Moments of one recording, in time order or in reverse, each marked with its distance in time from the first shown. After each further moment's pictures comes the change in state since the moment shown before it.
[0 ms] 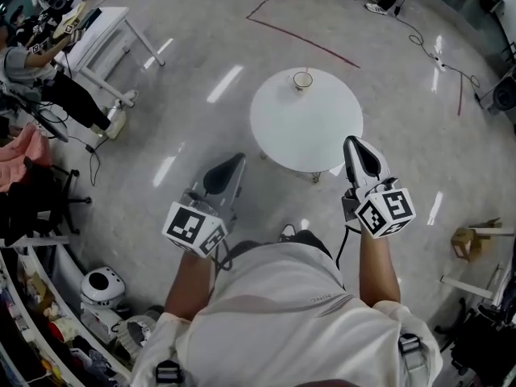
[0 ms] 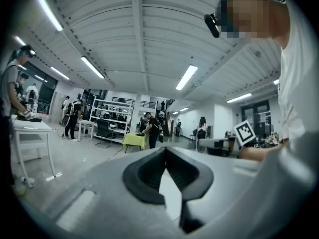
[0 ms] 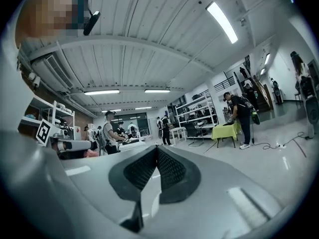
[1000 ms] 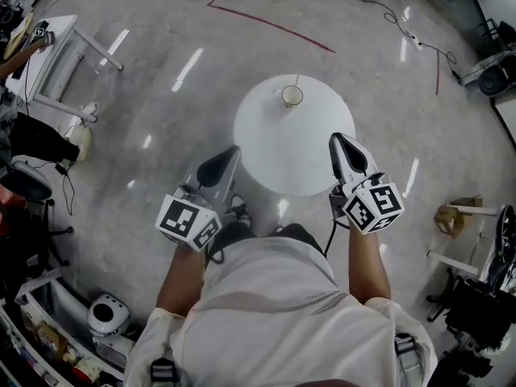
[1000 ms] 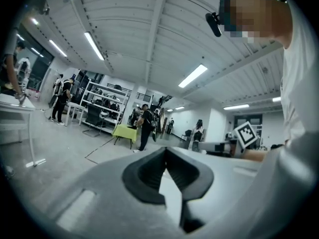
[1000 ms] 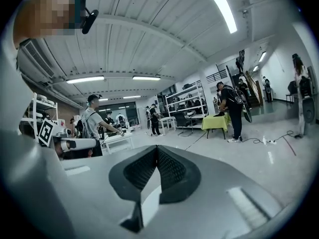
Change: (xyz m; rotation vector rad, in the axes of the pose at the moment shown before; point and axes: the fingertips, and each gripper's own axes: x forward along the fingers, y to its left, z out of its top) left arm 0.149 0.212 -0.020 -0.137 0.053 -0.138; right arm 0.223 -0.057 -0.024 0.023 0.138 -0.135
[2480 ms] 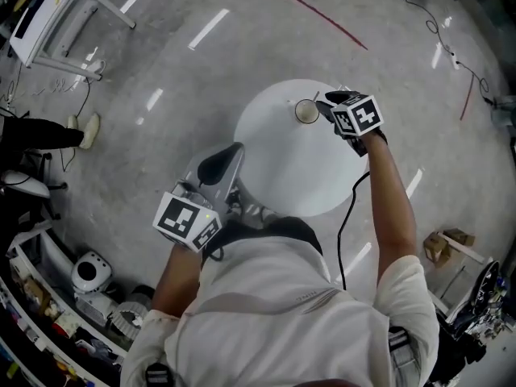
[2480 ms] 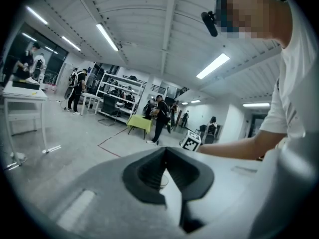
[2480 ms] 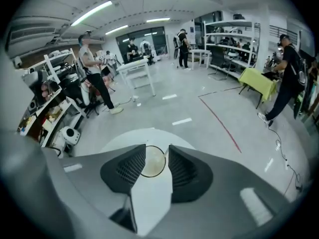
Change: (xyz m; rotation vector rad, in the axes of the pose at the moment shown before) left arm 0.132 0.090 -0.030 -0.094 0.094 0.168; right arm 0.275 -0.198 -0.154 -0.276 0.875 0.309
